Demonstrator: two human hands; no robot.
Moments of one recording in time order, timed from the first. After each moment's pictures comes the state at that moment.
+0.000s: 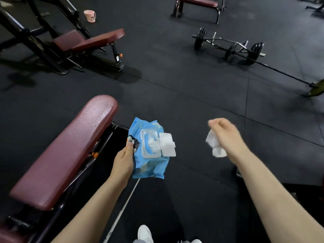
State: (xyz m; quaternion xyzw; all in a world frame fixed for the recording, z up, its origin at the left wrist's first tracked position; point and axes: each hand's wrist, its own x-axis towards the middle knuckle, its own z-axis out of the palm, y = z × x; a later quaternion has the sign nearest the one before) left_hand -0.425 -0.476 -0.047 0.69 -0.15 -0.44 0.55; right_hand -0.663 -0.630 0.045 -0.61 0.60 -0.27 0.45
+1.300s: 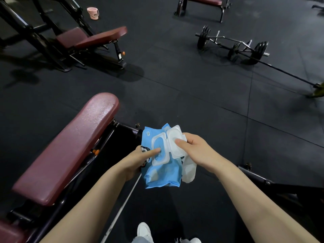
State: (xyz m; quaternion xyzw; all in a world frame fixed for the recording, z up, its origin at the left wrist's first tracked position) left_hand -0.424 -0.496 -0.052 0.61 -0.23 -0.64 0.40; right_hand -0.619 -0.589 0.028 -0.71 0.43 -0.09 0.54
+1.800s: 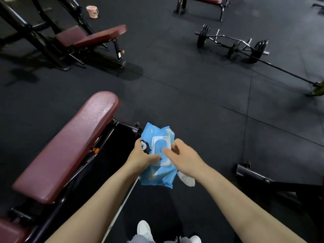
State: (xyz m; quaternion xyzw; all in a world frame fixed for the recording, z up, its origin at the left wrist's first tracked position) left_hand -0.448 -0.491 -0.047 0.69 -0.25 -0.50 0.46; right_hand -0.604 -0.554 0.010 -0.74 0.50 -0.05 0.44
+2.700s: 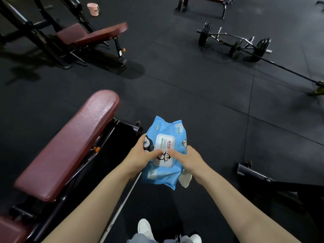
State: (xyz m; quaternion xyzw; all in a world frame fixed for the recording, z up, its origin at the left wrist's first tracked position) left_hand -0.442 -0.492 -0.042 0.63 -0.30 -0.53 0.49; right_hand -0.615 -0.567 -0.027 -0.59 0.52 -0.11 0.60
